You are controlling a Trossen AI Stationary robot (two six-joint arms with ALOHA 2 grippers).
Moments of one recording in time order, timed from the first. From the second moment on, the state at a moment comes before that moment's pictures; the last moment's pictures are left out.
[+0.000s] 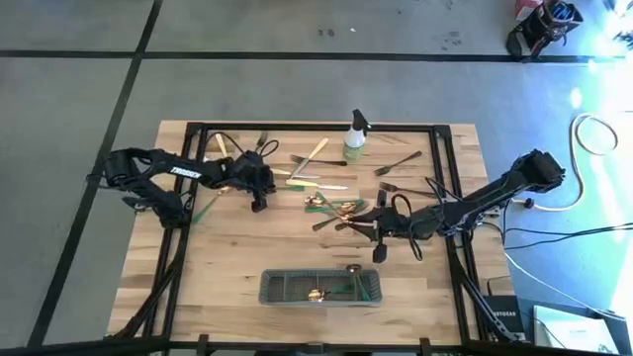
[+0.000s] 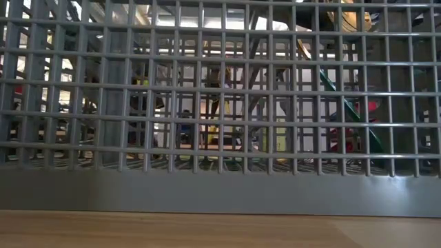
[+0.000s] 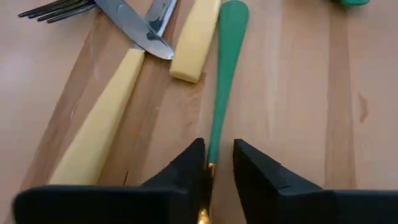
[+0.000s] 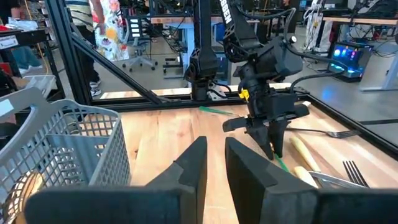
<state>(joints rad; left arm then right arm) 0.47 1.51 0.46 0.18 0.11 0.25 0.40 1.21 0.46 0.65 0.48 0.10</state>
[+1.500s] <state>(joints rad) -0.12 1.24 1.11 -0.54 -0.45 0.73 0.06 1.42 0.99 0.17 0.02 0.19</state>
